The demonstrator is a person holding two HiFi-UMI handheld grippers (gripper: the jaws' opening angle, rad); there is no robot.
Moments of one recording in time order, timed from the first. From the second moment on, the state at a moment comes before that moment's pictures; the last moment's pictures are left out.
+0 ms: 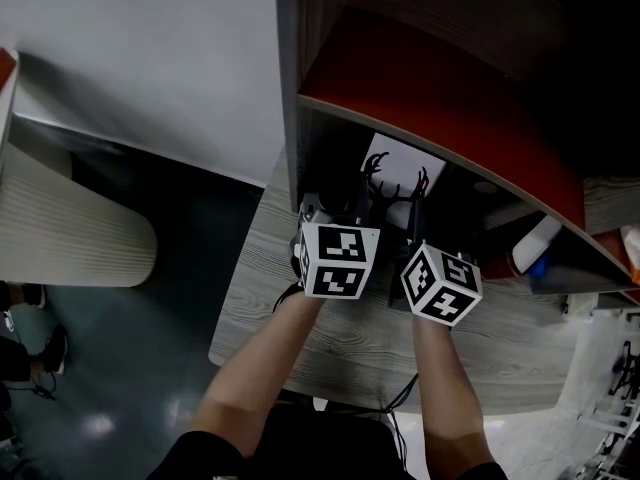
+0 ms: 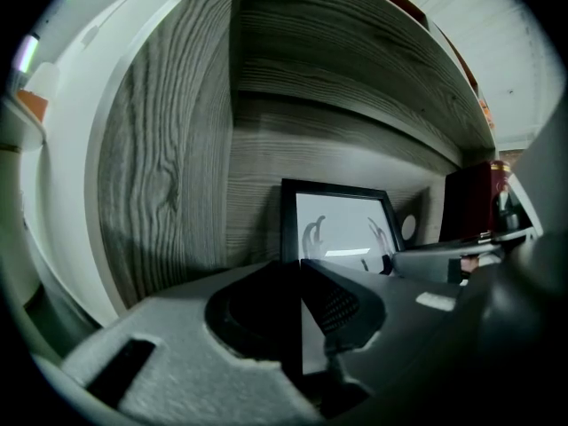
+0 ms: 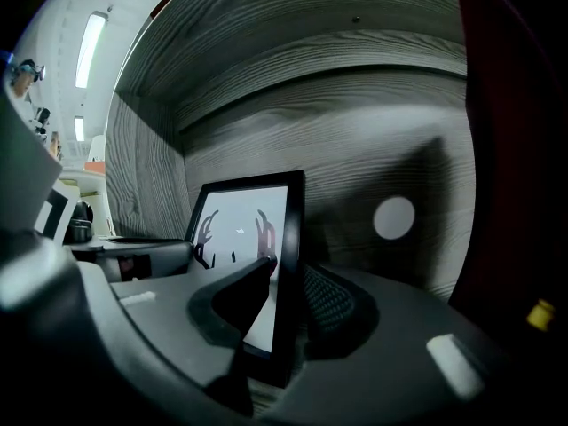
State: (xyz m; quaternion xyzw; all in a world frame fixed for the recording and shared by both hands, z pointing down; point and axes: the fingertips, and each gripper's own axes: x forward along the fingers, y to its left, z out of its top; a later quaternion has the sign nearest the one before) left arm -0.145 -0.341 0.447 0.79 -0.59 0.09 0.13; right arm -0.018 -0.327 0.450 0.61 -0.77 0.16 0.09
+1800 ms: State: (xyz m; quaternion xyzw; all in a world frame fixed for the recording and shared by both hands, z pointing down) left arm -0.144 -0.325 0.450 0.79 -0.59 0.10 0.13; right arm -0.017 -0.313 0.450 0.61 -0.77 0.16 0.10
